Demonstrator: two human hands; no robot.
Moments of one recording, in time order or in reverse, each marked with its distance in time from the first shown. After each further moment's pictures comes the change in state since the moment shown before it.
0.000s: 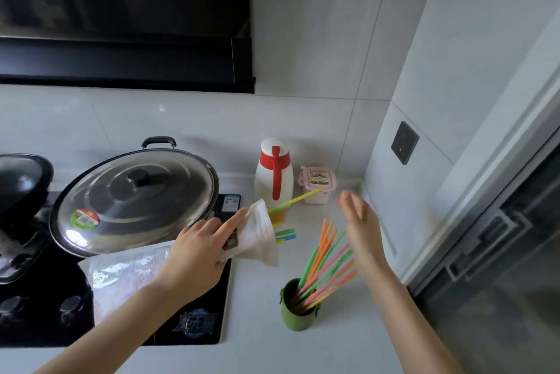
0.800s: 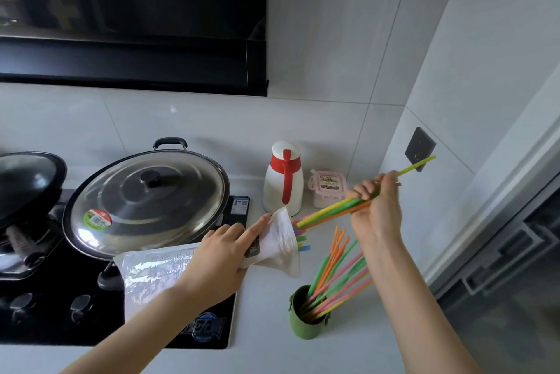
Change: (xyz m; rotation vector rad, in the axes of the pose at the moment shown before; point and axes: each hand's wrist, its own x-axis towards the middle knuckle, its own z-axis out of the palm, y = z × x) left_hand 0.006 0.006 0.007 -0.037 -0.012 0.055; right_hand 0.033 -0.044 0.021 1.095 0.082 0.147
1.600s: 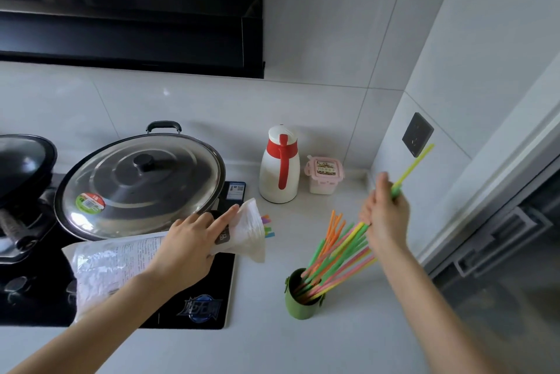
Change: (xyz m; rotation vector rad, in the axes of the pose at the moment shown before) left_hand -0.021 -0.035 0.005 0.137 -0.096 -0.121; right_hand -0.002 0.000 -0.052 -0.586 0.083 -0.184
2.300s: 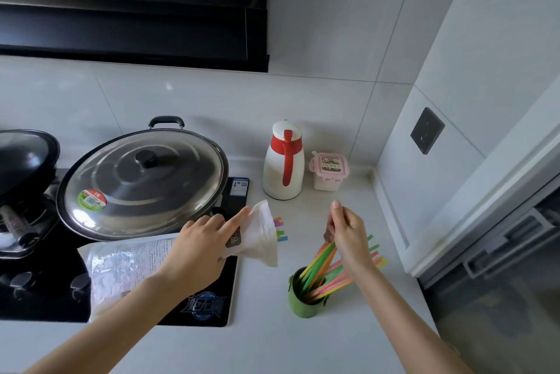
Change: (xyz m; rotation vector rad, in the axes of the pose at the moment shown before) left_hand 0.003 0.013 0.003 -0.040 -0.011 0.018; right_hand -0.023 0.061 0.006 -0.434 -0.323 0.021
